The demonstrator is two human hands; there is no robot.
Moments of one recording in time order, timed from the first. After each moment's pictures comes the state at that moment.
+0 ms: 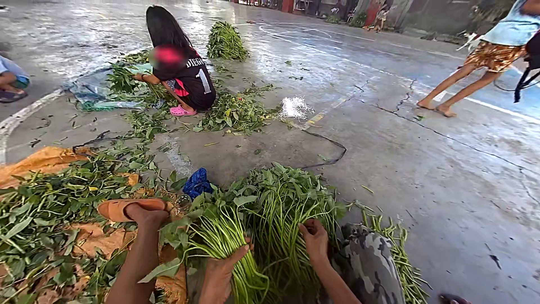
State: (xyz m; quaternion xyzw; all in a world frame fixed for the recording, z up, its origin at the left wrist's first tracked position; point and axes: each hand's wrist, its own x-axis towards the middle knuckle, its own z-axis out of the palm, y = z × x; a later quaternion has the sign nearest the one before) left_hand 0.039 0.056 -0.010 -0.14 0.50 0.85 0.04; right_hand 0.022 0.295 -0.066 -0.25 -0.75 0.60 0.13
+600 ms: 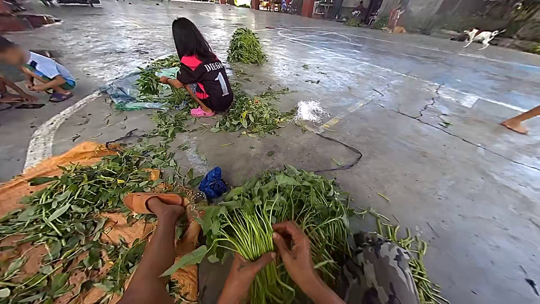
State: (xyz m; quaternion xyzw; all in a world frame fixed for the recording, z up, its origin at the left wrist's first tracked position) left_hand 0.053 0.072 -0.004 -0.10 0.58 0.81 0.06; right_hand 0.038 0.216 -0.002 0.06 -0.80 0.58 0.13
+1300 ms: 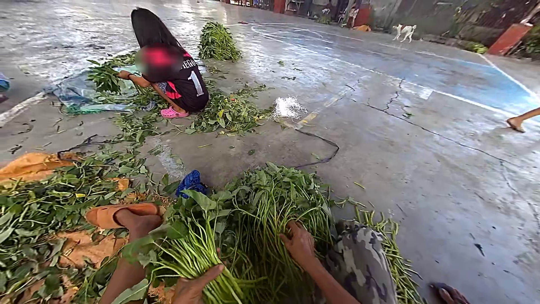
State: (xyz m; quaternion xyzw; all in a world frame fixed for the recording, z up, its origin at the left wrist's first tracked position) left_hand 0.064 0.010 -0.007 -0.12 0.52 0.84 0.03; right_hand 0.015 0.288 -0.066 -0.17 -0.94 0.27 -0.13
